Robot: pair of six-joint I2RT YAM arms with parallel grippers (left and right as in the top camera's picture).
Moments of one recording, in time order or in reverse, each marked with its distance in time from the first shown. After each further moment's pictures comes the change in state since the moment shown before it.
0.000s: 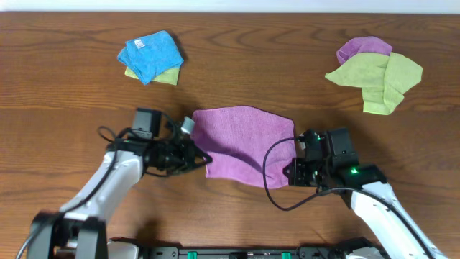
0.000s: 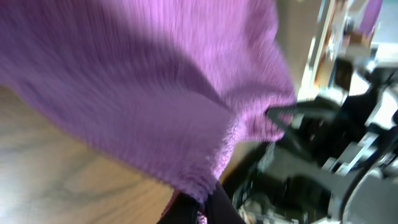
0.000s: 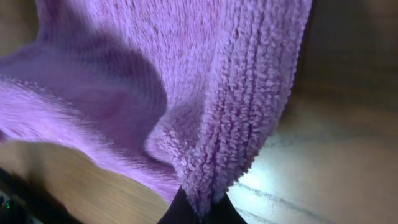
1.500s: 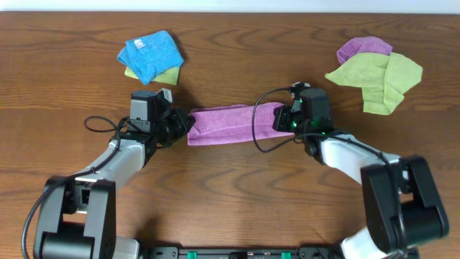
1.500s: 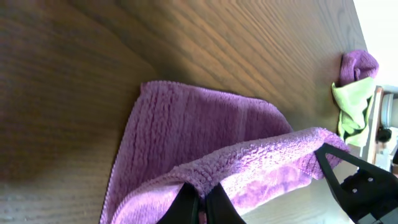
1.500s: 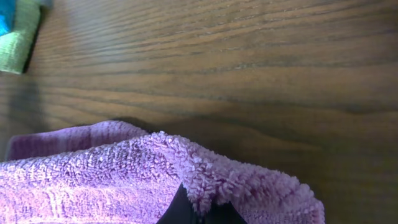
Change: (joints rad) left arm 0.026 0.202 0.015 0.525 -0.407 -0.291; right arm 0.000 0.580 0.182 0.764 0.195 0.082
